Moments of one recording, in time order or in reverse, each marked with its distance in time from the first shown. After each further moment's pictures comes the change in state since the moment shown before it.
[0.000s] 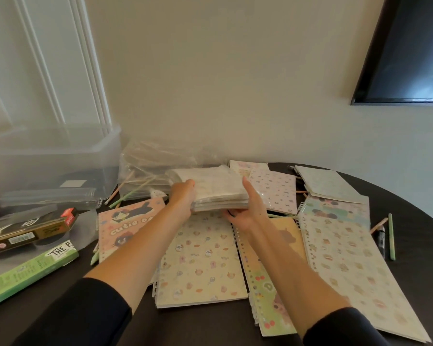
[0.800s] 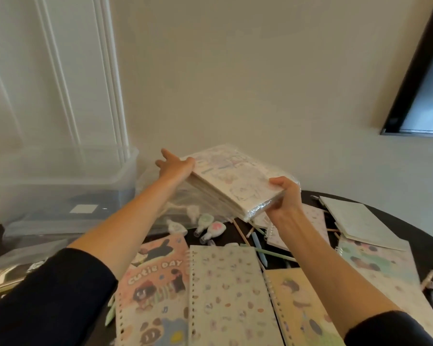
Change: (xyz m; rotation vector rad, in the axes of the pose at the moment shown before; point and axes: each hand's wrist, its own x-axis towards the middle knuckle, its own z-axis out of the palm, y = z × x) left_hand 0.075 0.111 -0.053 0.475 0.144 0.251; right_hand 0.045 -0.056 0.068 -0.026 -0.023 -0.215
